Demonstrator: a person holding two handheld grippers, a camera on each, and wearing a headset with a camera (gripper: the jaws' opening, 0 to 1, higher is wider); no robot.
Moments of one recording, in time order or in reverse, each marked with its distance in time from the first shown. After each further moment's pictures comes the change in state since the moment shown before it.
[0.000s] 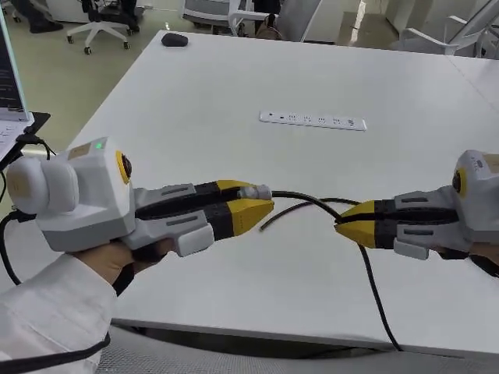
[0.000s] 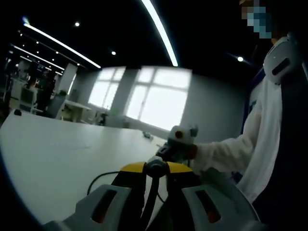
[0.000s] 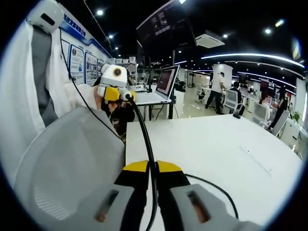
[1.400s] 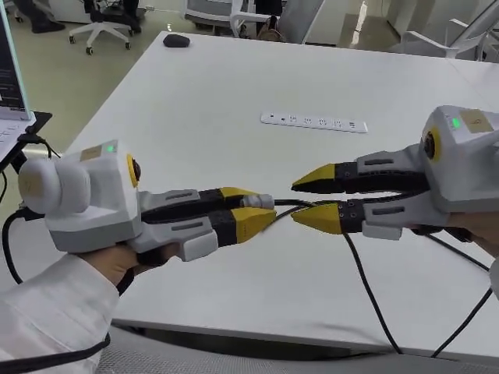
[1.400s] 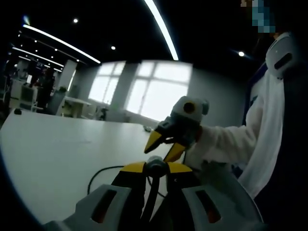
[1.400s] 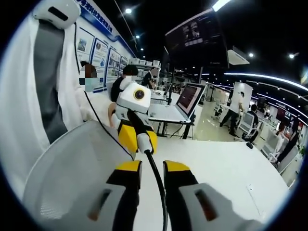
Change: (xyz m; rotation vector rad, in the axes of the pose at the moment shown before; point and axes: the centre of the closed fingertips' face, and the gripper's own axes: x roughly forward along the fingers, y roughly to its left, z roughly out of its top) left arm 0.002 0.001 -0.012 0.005 0.052 0.006; right arm 0.041 0.034 0.076 -0.218 -0.030 0.144
